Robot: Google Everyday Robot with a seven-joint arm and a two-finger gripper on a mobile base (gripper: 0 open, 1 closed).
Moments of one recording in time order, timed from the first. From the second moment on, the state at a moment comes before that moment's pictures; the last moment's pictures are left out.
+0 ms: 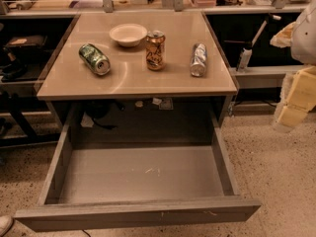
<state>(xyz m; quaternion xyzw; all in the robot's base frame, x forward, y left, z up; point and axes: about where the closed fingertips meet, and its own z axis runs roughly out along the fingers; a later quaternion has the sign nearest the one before) 0.438 -0.216 0.976 -0.60 0.78 -0.03 0.16</state>
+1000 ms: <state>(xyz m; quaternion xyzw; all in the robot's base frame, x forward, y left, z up) 0.455 -0.145 0.984 -0.64 0.75 -0.01 0.14</state>
